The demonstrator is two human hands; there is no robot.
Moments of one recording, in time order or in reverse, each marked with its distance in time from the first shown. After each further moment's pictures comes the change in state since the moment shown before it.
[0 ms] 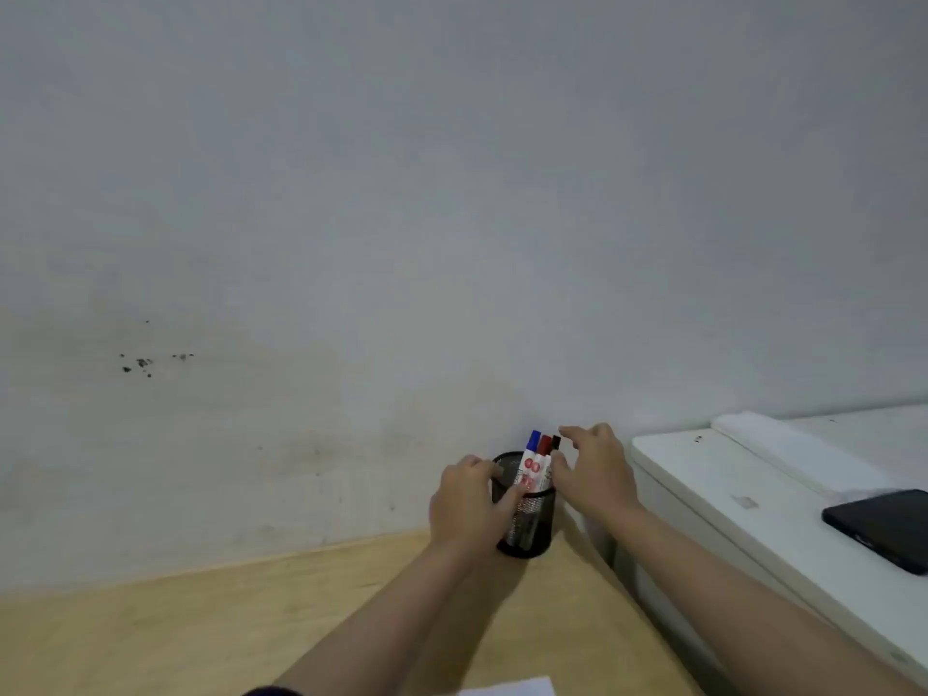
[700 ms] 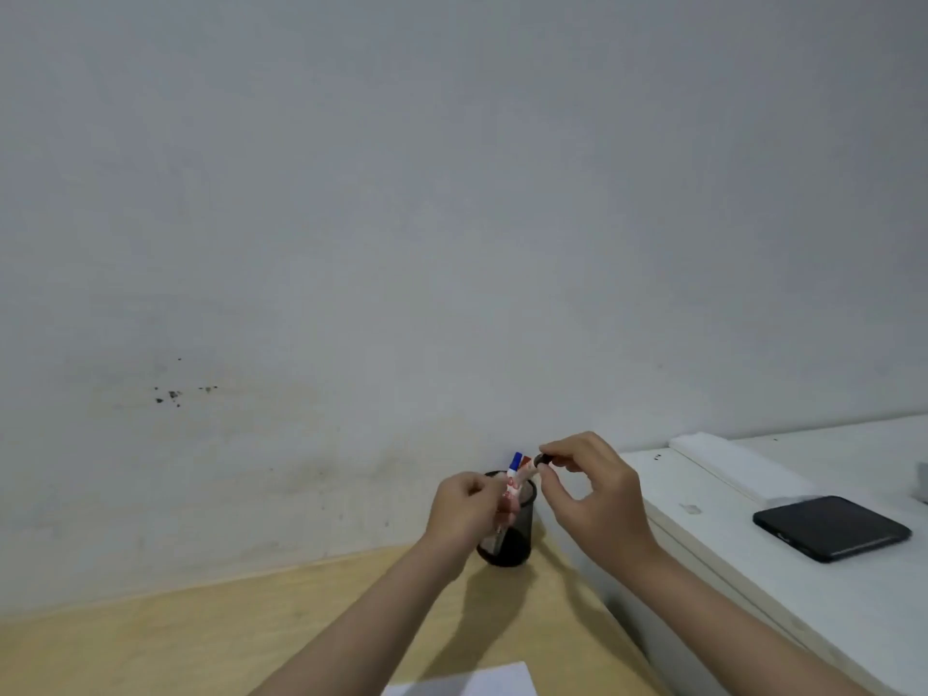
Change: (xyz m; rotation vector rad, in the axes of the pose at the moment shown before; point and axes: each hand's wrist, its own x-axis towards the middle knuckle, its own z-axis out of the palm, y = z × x) left_hand -0.039 0.060 -0.066 -0.775 -0.176 -0.349; right_hand -0.085 -0.049 -0.096 0.377 0.358 -0.538
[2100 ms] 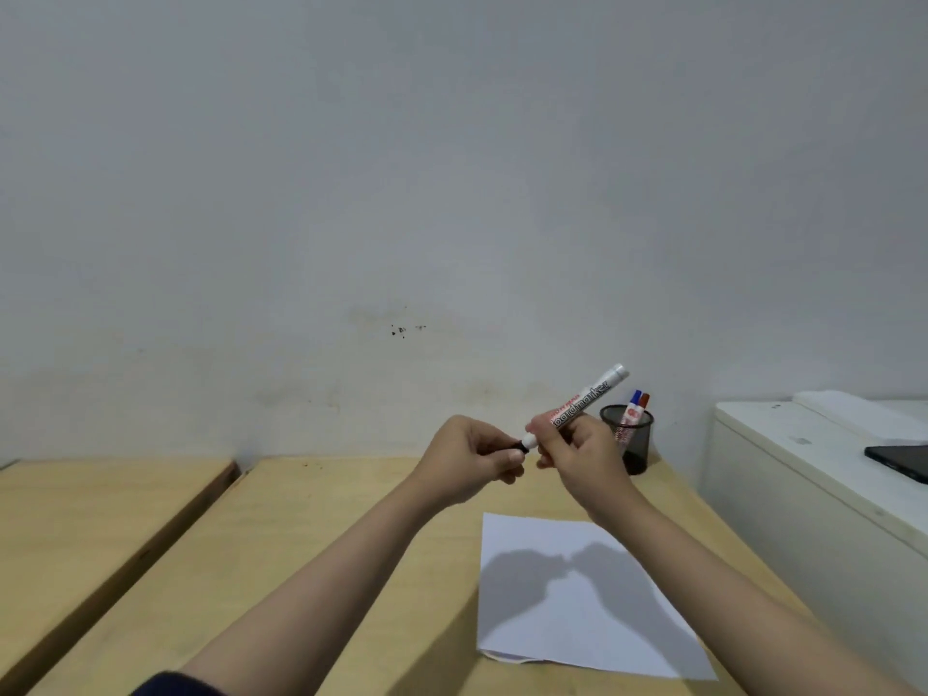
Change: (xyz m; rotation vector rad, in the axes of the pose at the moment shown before) left_hand -0.212 0.035 -0.148 0.314 -0.020 0.263; right_hand -0.065 -0.209 0.023 0.724 -0.310 0.555
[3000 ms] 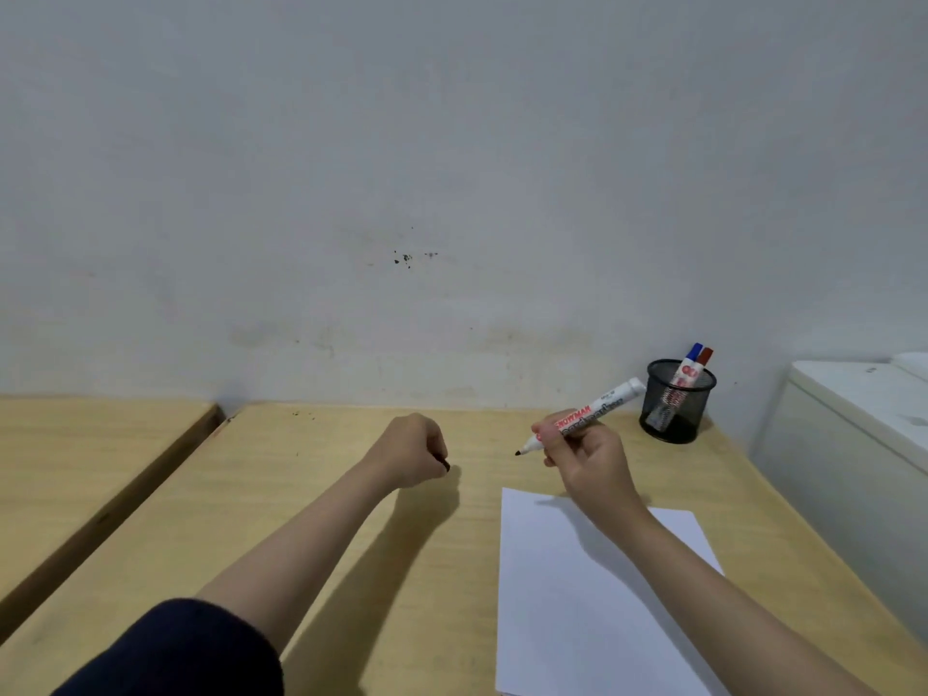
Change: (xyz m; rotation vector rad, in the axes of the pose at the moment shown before) left_hand 0.064 -0.148 -0.056 0.570 -0.031 -0.384; right_hand 0.041 0.114 0.025 0.026 -0.045 0.022
